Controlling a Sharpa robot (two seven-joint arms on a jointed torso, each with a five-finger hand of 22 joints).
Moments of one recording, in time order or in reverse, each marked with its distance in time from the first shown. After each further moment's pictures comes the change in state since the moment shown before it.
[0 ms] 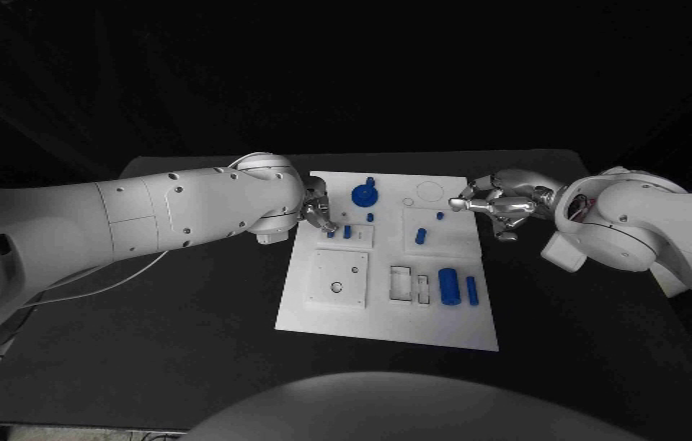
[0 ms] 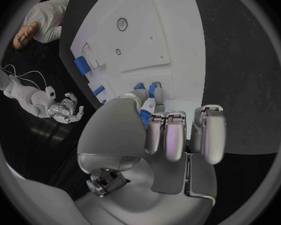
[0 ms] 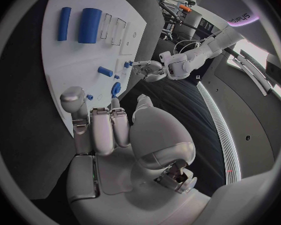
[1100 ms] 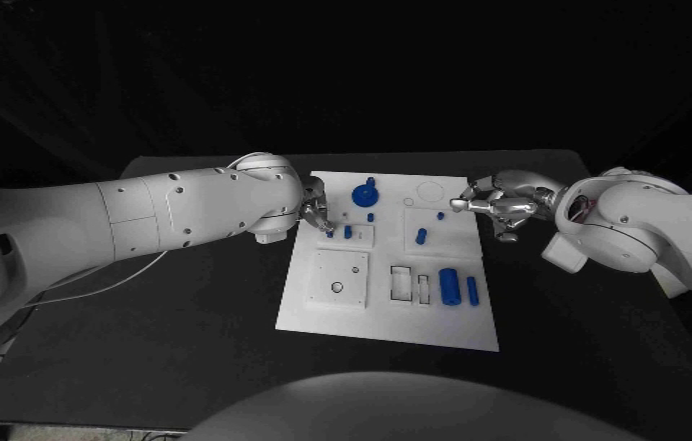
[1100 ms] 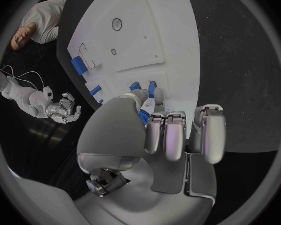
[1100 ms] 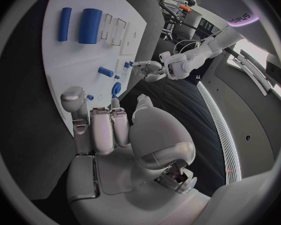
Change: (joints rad) left arm -0.003 0.000 -0.001 -0.010 -0.014 -0.001 -0.007; left_hand 0.000 0.000 0.008 -0.002 -0.008 -0.001 -0.001 -0.002 0.000 0.000 0.000 0.000 0.000 0.000 0.000 0.000 0.001 0.000 0.000 0.000 -0.005 0.000; right arm -0.002 -0.001 0.000 -0.001 0.000 0.000 0.000; right_hand 0.003 0.003 0.000 0.000 0.000 0.000 0.000 -0.005 0.000 0.000 0.000 -0.003 0.000 -0.004 -0.004 -0.006 0.000 0.000 -0.004 -0.004 -0.006 0.001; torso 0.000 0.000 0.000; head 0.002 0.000
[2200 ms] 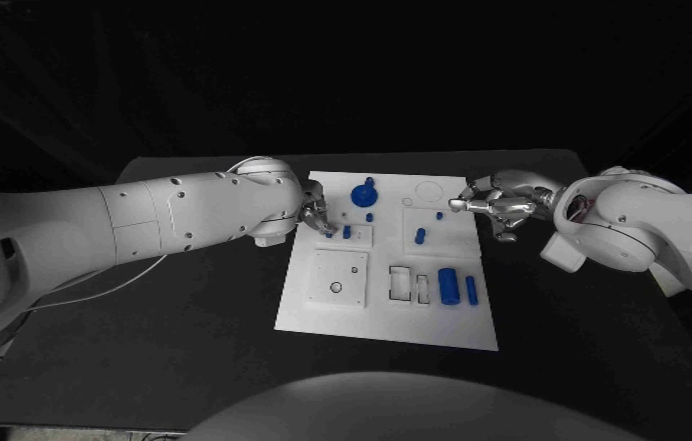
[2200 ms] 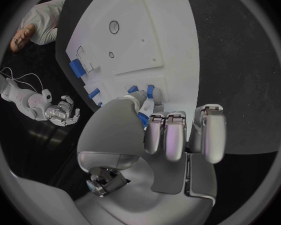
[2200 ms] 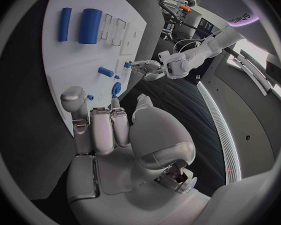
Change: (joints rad) left arm -0.013 0.006 -0.003 -0.011 -0.011 0.004 0.000; left_hand -0.087 0.007 -0.027 0.027 -0.184 -0.016 0.004 -0.042 -0.028 -0.002 0.002 0.000 0.000 -0.002 0.002 0.000 0.000 0.000 0.000 0.000 -0.012 0.000; right arm -0.001 0.000 0.000 -0.001 0.001 0.000 0.001; right_hand 0.004 -0.004 0.000 0.000 0.000 0.000 0.000 0.000 0.000 -0.002 0.002 -0.001 0.000 0.000 0.000 0.000 0.000 0.000 0.000 0.000 0.000 0.000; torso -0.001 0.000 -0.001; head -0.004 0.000
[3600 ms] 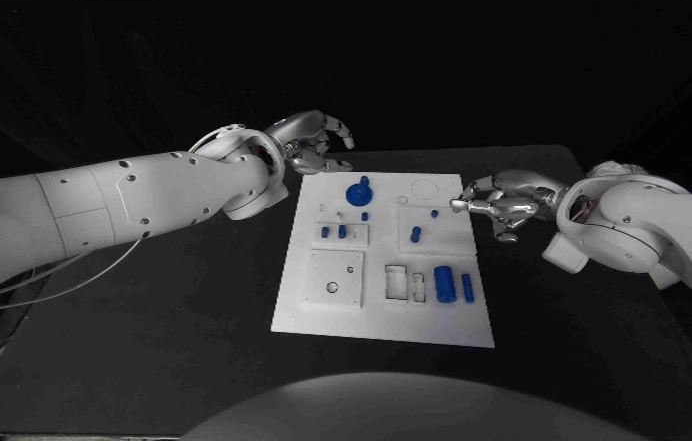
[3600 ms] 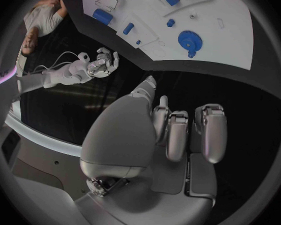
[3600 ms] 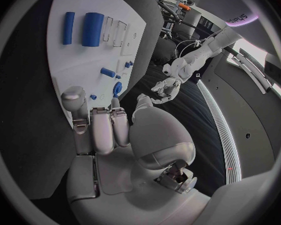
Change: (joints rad) left arm 0.066 -0.078 0.016 0.040 -0.046 -0.470 0.613; left_hand 0.271 -0.013 -0.180 -0.057 -0.065 -0.180 0.042 -0.128 -0.247 -0.027 0.031 -0.048 -0.005 0.001 0.038 0.000 0.000 0.007 0.000 0.038 0.033 0.001; right arm -0.002 -0.047 0.000 0.035 0.003 -0.009 0.007; right_hand 0.005 -0.003 0.003 -0.003 0.004 0.004 0.004 0.000 -0.001 -0.005 -0.003 -0.001 0.000 -0.003 0.004 0.000 0.001 0.009 -0.004 0.004 -0.008 0.000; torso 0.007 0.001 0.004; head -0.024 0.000
